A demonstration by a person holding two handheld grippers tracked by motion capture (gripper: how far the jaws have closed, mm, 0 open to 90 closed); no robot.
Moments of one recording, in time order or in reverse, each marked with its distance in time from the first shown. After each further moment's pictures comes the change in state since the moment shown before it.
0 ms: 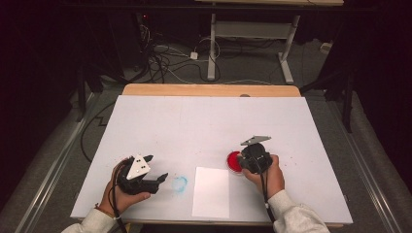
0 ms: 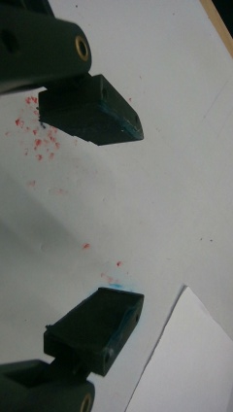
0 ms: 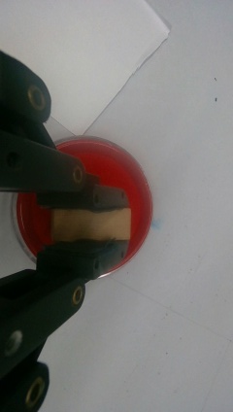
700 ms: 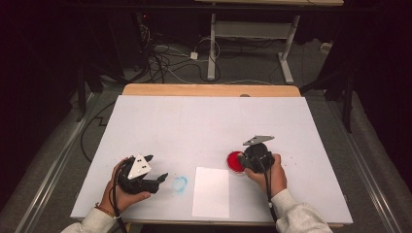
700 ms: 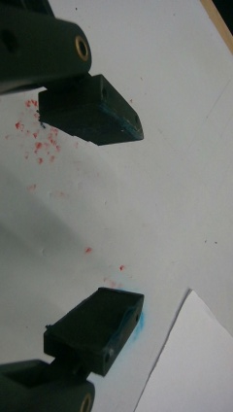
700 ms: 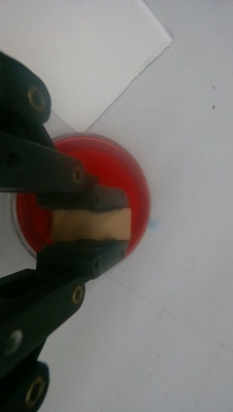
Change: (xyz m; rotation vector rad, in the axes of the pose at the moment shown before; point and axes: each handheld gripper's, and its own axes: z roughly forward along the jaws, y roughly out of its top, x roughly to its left) left arm 0.002 0.000 0.002 0.011 0.008 0.016; right arm -0.010 -0.002 -0.002 -0.032 0.049 -0.010
